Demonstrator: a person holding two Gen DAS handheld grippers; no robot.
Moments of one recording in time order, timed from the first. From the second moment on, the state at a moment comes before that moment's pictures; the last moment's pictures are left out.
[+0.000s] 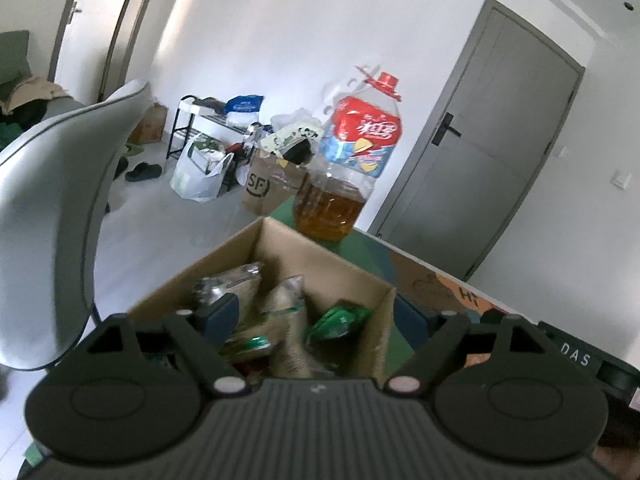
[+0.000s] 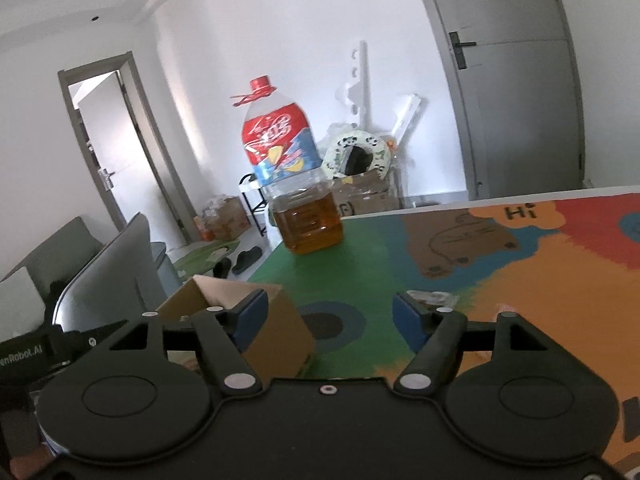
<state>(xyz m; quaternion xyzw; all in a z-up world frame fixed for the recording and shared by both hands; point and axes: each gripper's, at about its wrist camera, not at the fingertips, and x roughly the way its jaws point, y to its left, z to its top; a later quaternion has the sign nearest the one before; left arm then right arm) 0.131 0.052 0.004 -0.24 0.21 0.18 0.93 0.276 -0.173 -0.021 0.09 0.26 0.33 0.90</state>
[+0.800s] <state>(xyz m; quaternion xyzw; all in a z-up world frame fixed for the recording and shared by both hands) 0.221 -0.041 0.004 -0.18 0.24 0.11 0.95 0.331 -0.246 -0.046 0.13 0.29 0.26 0.91</state>
